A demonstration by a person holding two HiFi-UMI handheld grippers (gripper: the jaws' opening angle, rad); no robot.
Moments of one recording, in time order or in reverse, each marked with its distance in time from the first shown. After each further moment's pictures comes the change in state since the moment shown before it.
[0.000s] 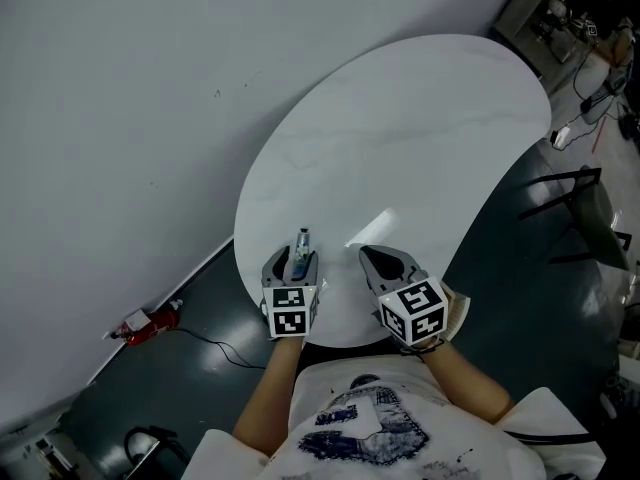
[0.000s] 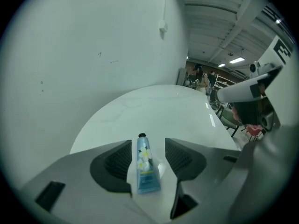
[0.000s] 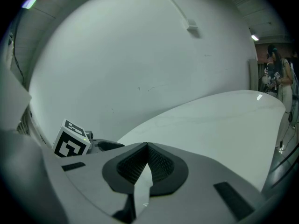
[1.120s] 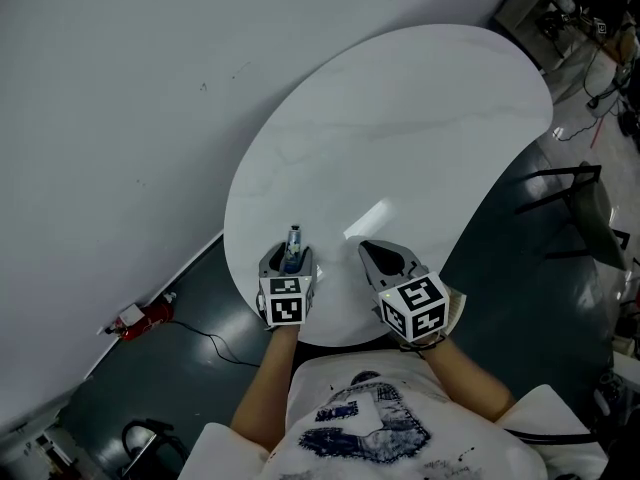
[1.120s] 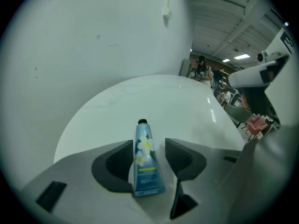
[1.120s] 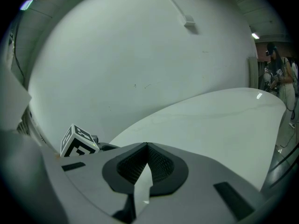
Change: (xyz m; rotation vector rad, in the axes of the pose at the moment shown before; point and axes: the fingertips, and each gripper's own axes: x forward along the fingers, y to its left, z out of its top) left arm 0.035 0.004 -0.029 -0.025 0.103 0.014; right arm 0.005 -0.022 -0.007 0.006 0.027 0.000
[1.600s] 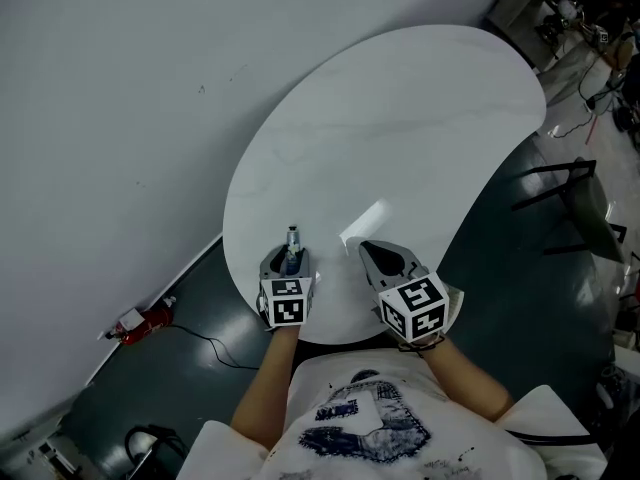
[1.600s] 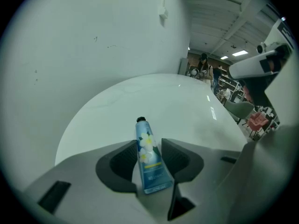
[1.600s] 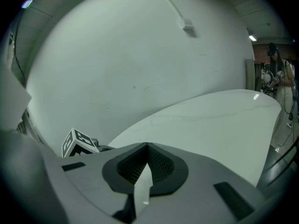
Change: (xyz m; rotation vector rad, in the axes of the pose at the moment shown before) left arm 0.000 0.002 -0.006 0.042 -0.004 0.009; right arm -0.008 0.002 0.002 0.005 -0.013 -0.031
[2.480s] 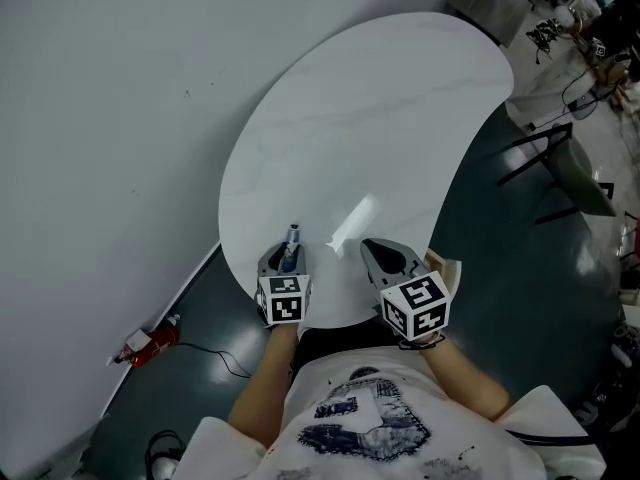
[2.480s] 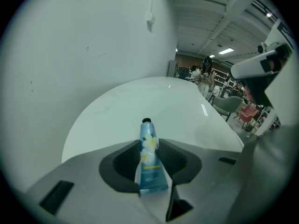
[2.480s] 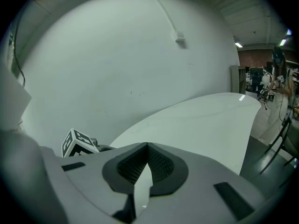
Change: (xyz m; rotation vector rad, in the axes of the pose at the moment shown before) left arm -0.030 -0.013 -0.002 0.113 -0.040 -0.089; right arm -0.047 0.026 -0.015 0.058 -0.063 -0.137
